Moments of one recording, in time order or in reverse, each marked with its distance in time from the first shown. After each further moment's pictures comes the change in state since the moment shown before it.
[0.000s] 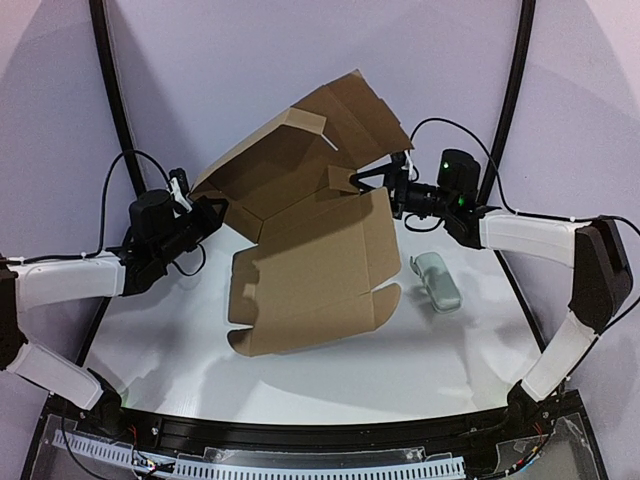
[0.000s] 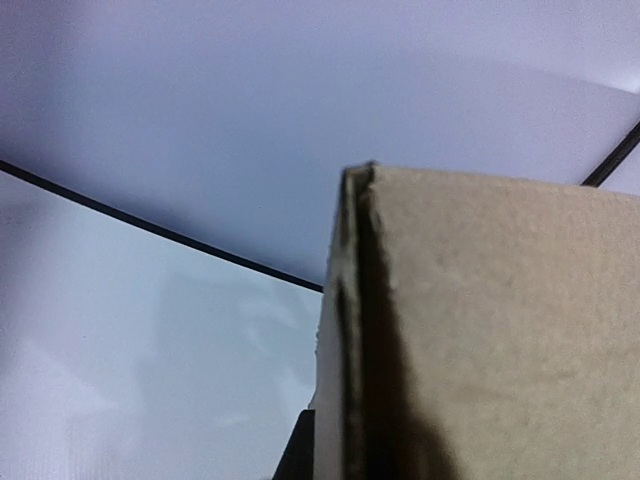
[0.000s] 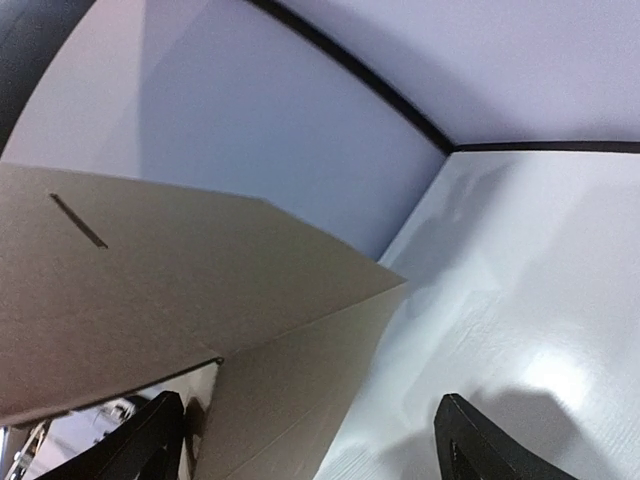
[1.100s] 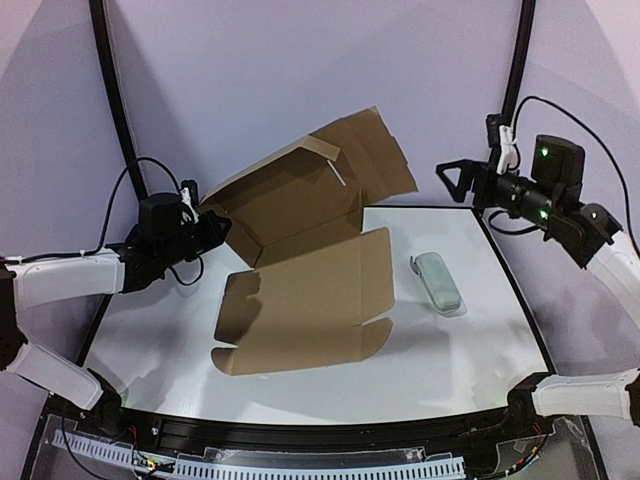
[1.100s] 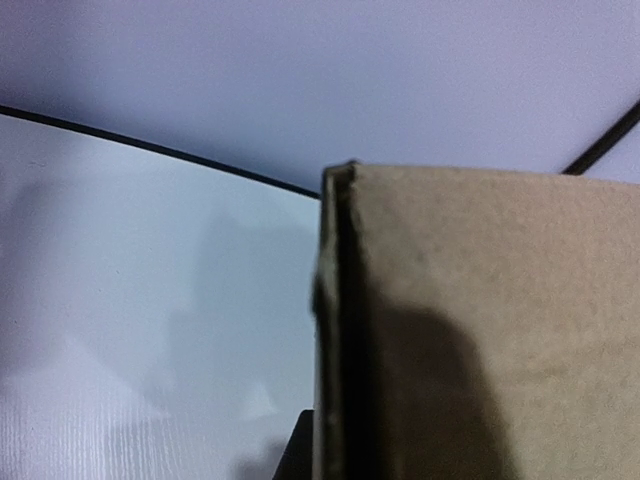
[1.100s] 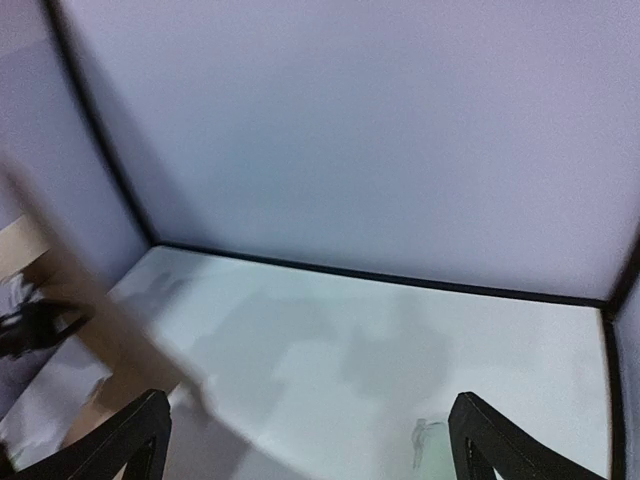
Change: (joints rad) left arm -0.001 0.000 0.024 -0.233 0.016 0.058; right arm -0.027 -0.651 -0.019 -0.818 0.762 -0.711
